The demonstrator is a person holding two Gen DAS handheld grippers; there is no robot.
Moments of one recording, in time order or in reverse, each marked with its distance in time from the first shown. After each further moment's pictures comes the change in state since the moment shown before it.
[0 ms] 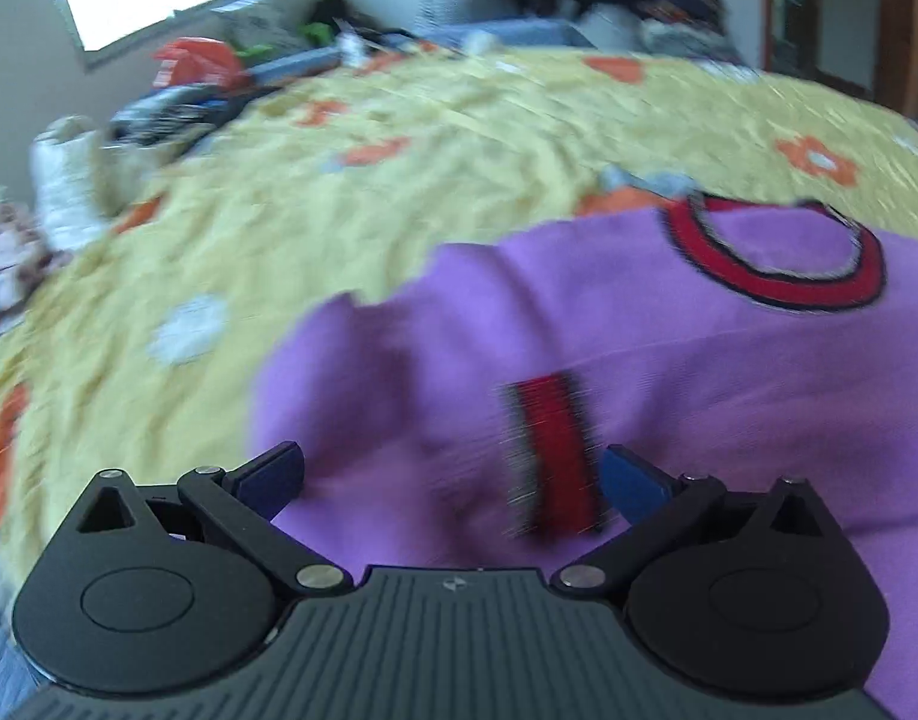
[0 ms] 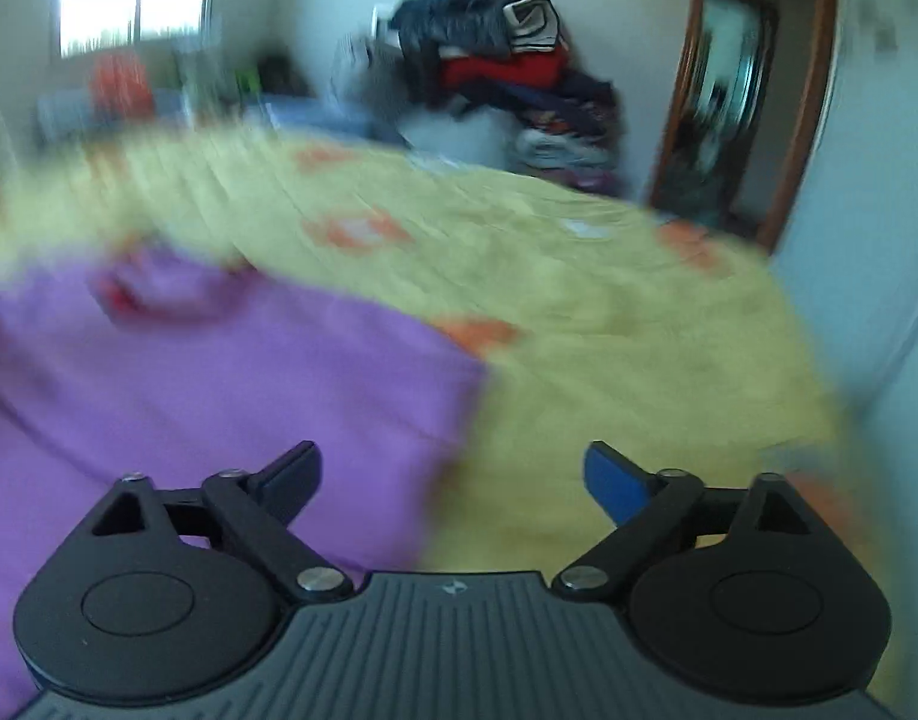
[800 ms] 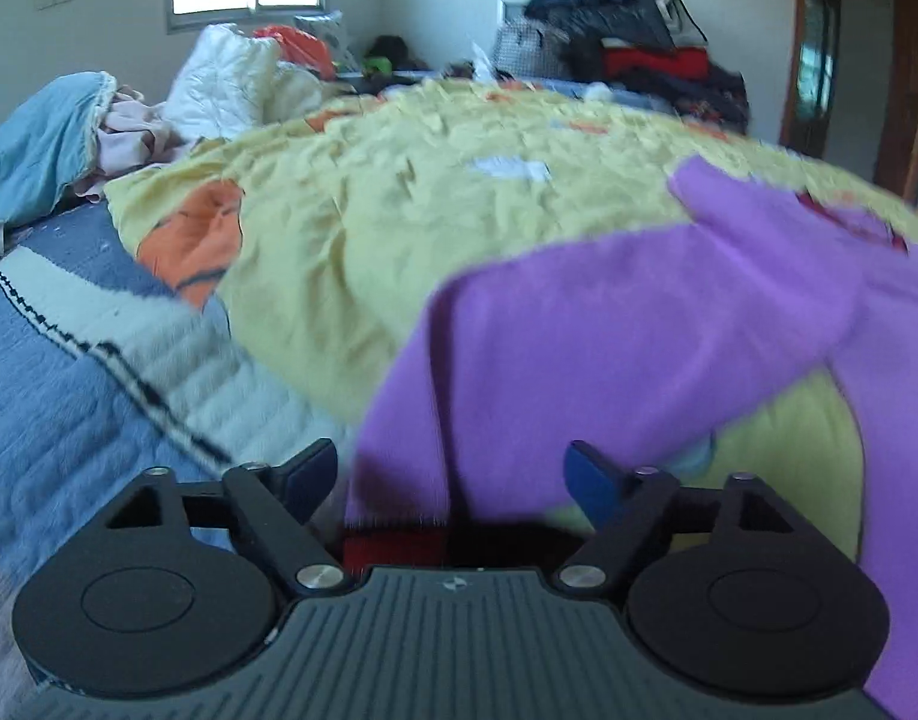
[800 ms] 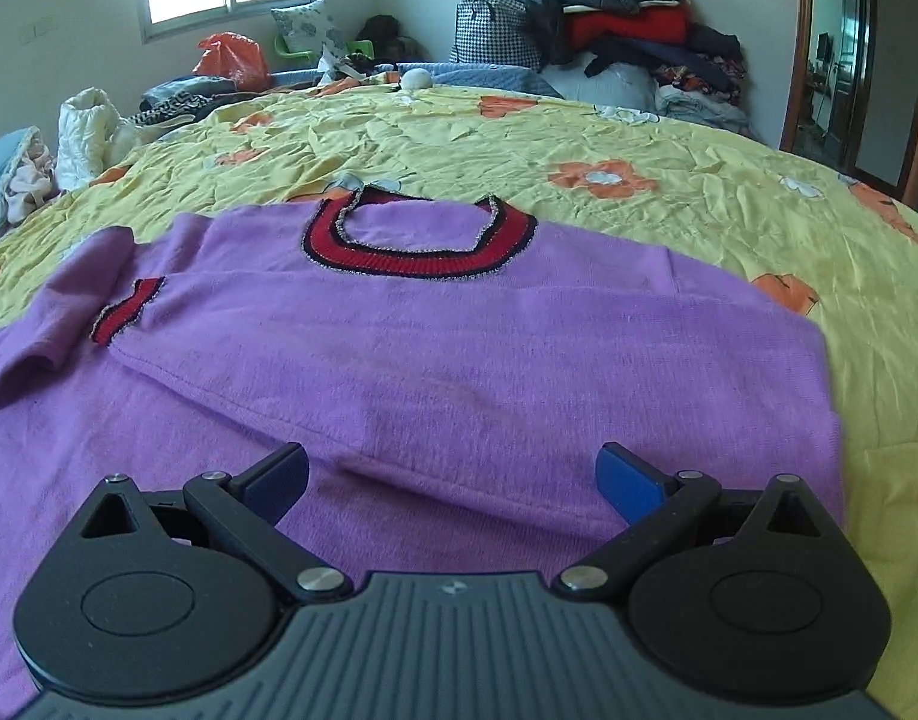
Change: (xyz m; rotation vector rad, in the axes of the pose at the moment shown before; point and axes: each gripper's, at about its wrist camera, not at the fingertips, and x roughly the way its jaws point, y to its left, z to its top) left arm -0.038 0.229 -0.173 -0.174 -0.161 -0.112; right arm 0.046 0.118 -0.022 -0.093 0.107 0.156
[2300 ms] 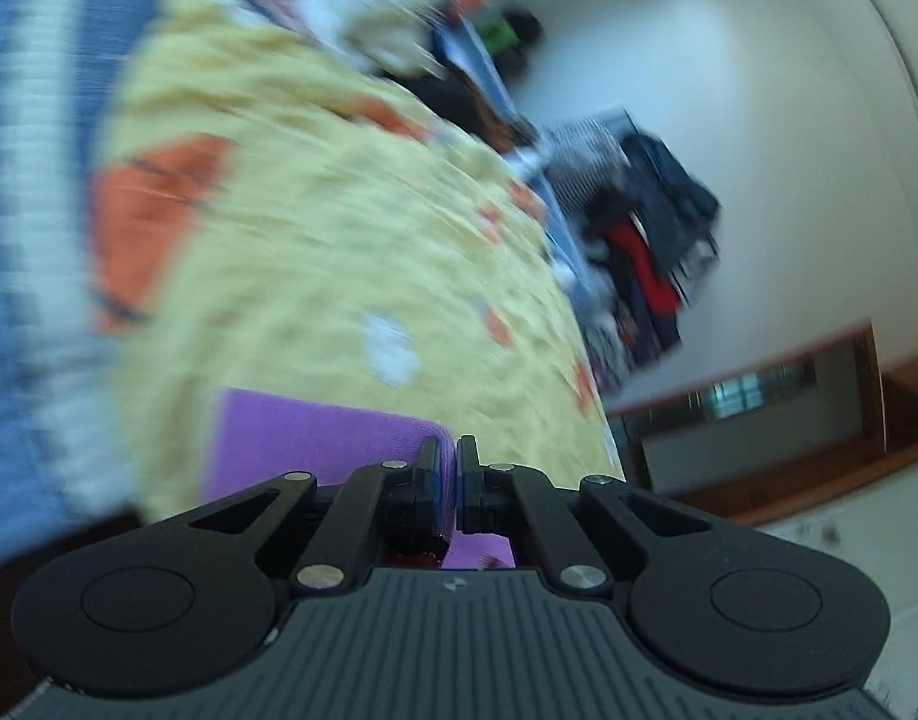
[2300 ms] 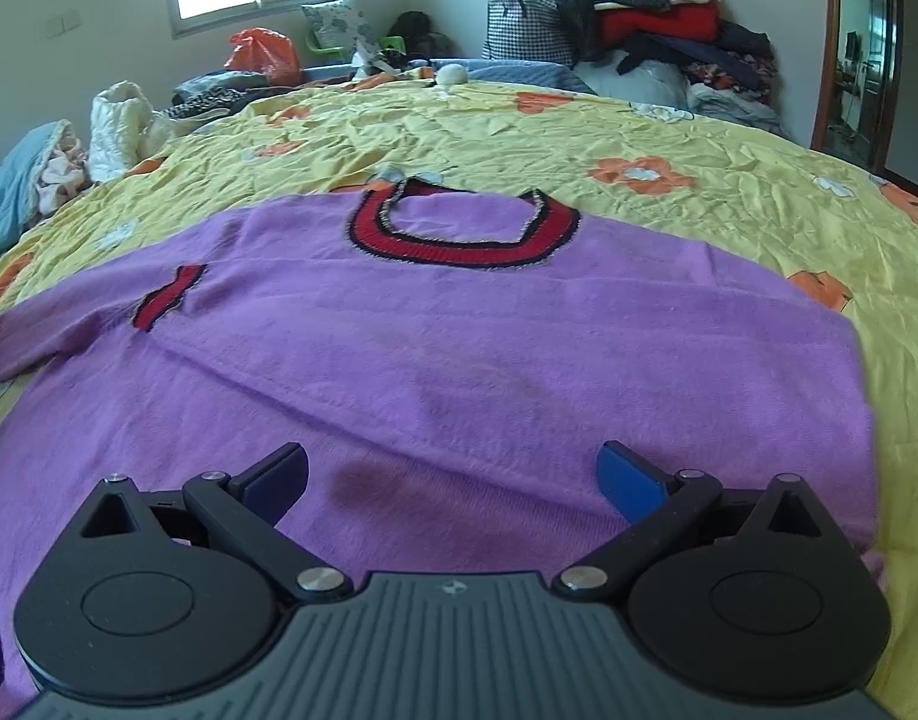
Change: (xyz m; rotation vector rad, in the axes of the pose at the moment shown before) left arm -0.042 0.067 0.171 -0.878 0.145 -0.445; right arm -0.006 0.012 -0.005 -0.017 0.003 0.069
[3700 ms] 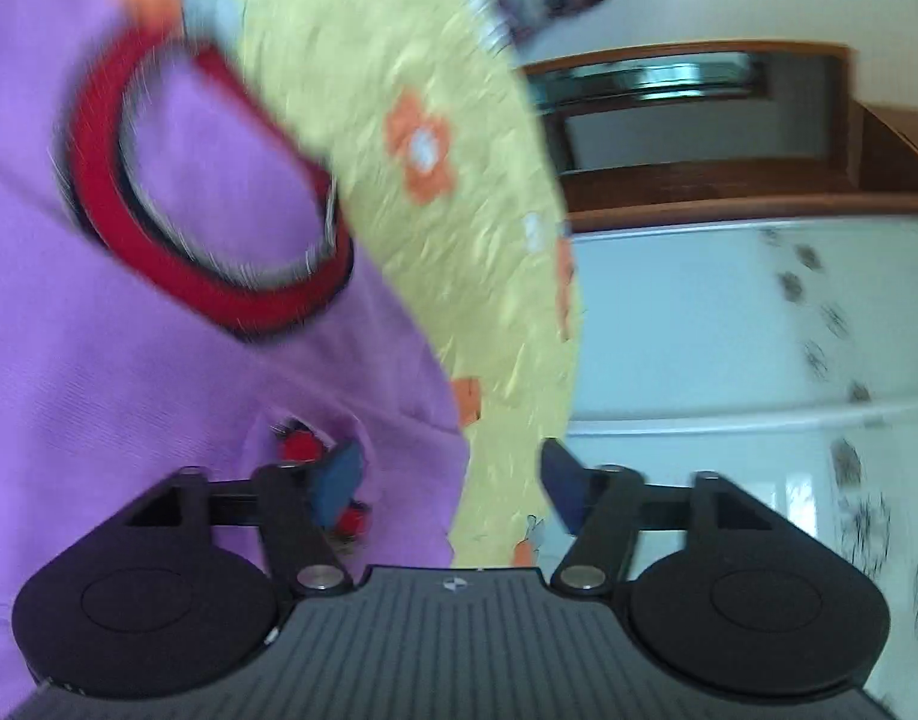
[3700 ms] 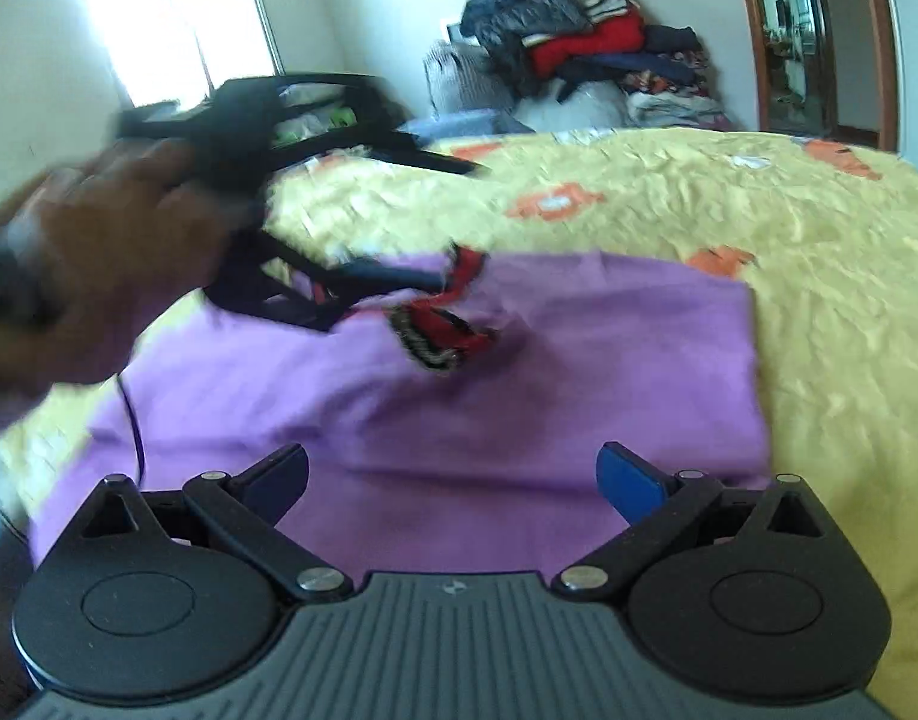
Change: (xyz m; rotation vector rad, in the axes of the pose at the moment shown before) left arm 0.381 -0.183 -0.237 0.103 0.622 -0.179; right arm -0.052 -0.051 -0.015 0.238 -0.141 0.053
